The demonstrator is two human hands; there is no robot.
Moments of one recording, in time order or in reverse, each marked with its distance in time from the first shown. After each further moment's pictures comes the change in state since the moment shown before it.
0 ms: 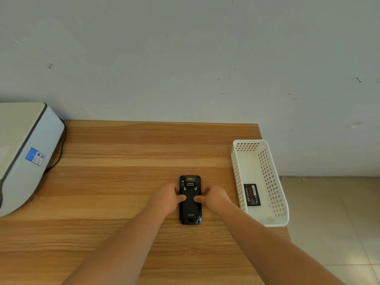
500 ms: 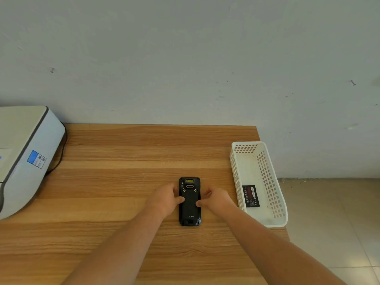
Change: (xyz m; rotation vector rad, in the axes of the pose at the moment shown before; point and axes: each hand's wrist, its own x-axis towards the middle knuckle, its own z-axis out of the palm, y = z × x) left_hand -0.006 -0.002 -0.004 0.112 0.094 0.024; right_hand -0.008 0.007 -0.006 -0.020 0.007 -0.038
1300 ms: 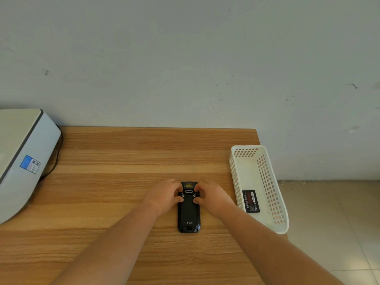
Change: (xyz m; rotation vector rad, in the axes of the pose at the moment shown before) left_hand 0.017 0.007 -0.024 0.237 0.010 0.378; right_hand 0.014 -0.012 -0.010 -0.308 0.107 -0.381
